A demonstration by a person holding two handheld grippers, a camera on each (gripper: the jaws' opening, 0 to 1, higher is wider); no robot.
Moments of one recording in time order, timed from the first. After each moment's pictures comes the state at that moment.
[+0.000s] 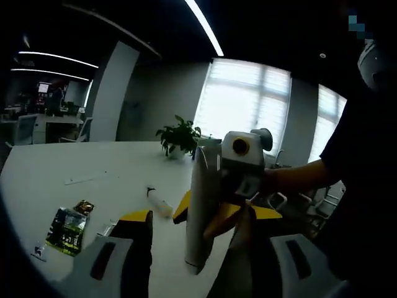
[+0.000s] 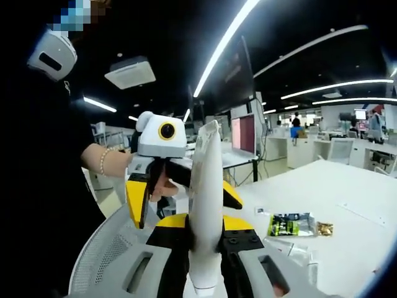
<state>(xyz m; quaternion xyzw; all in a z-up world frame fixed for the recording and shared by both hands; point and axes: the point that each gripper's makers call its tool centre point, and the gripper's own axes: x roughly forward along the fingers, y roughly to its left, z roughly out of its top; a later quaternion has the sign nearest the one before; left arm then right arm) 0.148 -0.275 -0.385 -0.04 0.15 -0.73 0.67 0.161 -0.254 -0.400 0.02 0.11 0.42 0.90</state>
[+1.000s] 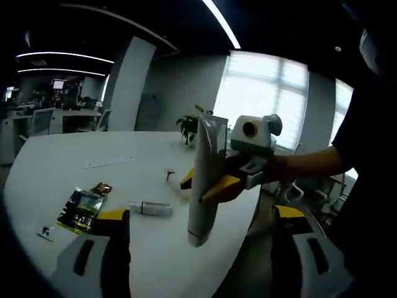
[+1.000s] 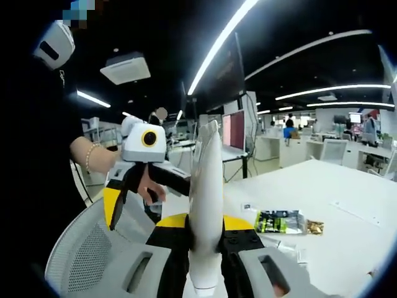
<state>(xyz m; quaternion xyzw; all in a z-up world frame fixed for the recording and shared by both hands) 0.173 -0.257 -0.436 -0.01 0.17 -0.67 0.72 0.183 -0.273 -0.425 0.01 0.10 0.39 0.91</state>
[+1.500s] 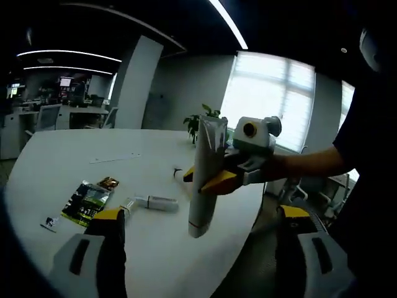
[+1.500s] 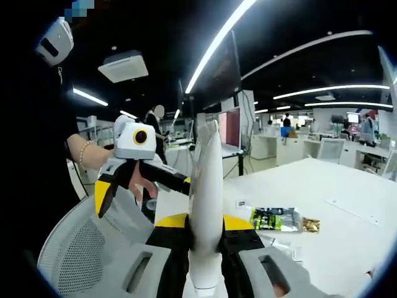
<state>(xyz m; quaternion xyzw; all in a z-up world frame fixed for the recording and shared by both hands) 0.178 -0.245 -0.441 -0.03 0.18 -0.66 0.73 0.190 -0.282 -0.435 0.00 0.11 0.39 0.92</state>
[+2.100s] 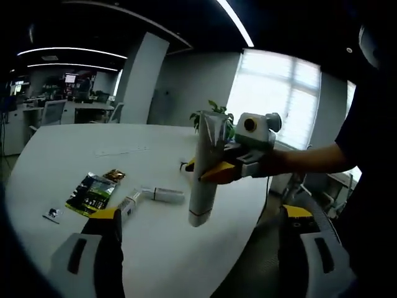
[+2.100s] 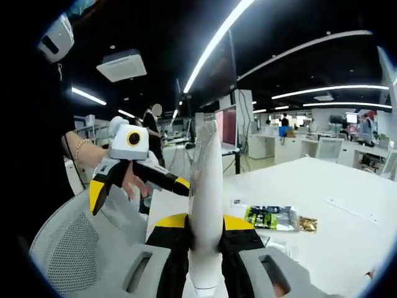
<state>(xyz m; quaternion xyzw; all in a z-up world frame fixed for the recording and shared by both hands) 0.182 -0.238 -0.456 -0.02 0.19 -0.65 0.74 0.201 -0.290 -0.446 0.00 0.11 0.38 0.92</state>
